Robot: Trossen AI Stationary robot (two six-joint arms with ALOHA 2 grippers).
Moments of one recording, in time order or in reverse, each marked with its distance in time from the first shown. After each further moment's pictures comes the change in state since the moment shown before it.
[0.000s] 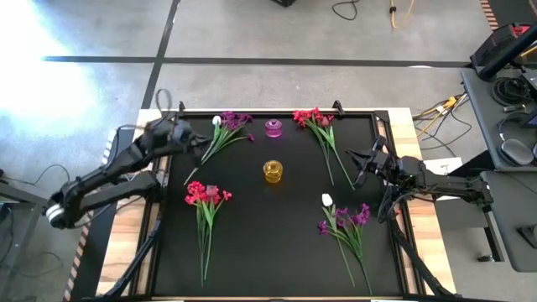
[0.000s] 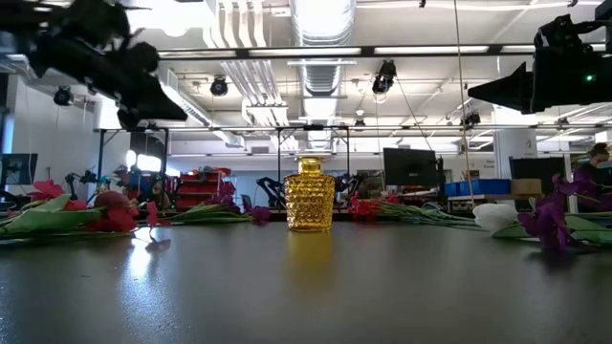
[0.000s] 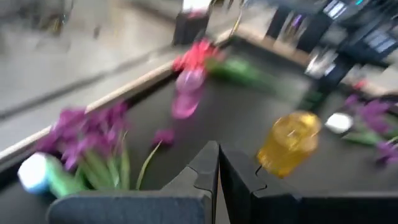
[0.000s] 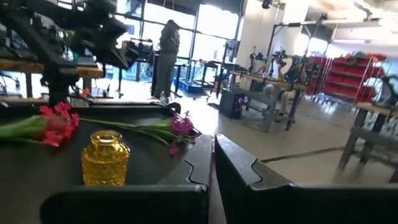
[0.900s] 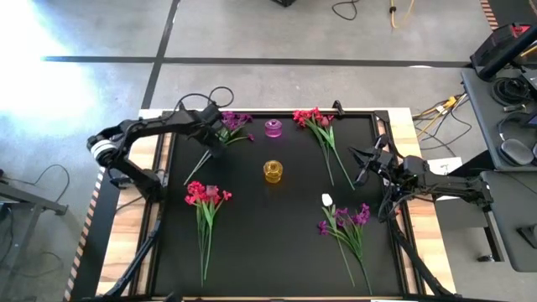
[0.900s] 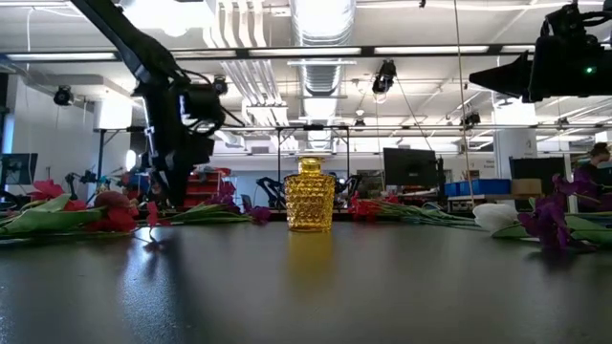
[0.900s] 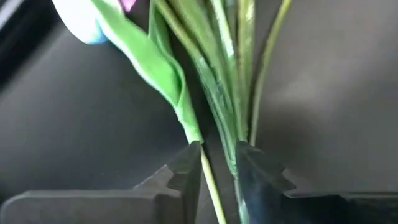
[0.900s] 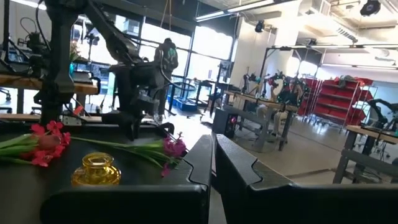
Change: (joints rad) left arm 0.023 0.885 0.430 -0.422 -0.346 0.081; right arm 0.000 0.000 0.000 0.098 0.000 -0.084
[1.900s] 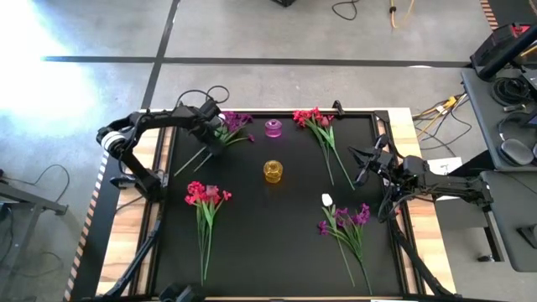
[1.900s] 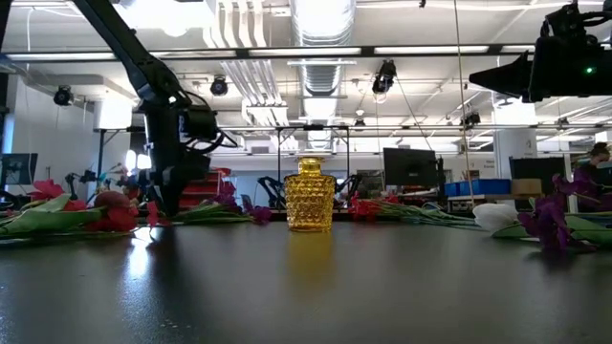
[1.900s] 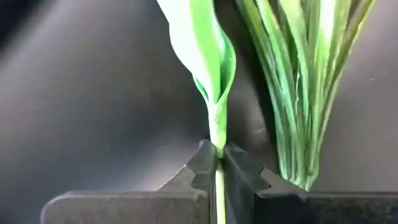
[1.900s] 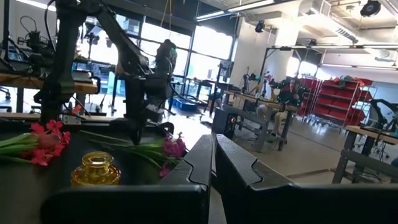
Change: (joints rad) left arm 0.122 0.100 0.014 0.029 0.053 0.097; right arm 0.000 0.000 0.000 -0.002 0.000 0.000
